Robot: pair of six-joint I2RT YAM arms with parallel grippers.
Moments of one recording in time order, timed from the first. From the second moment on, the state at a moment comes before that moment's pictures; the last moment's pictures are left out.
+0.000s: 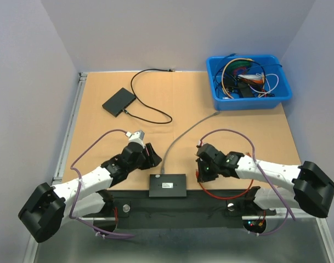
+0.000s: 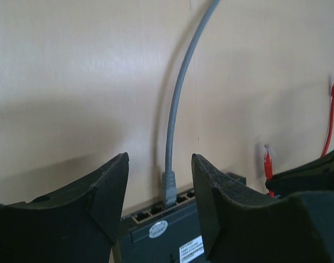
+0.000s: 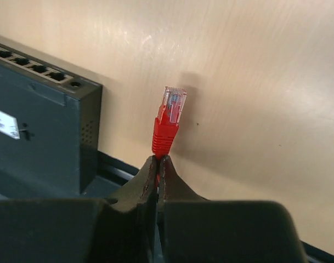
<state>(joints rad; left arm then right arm) -0.71 0.98 0.34 0.02 -0.05 -0.84 0.91 1.20 0.61 -0.50 -0.07 0.71</state>
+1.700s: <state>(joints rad) -1.22 1.04 0.47 -0.53 -0.34 -1.33 1.13 1.29 0.53 -0.21 0.04 0.90</state>
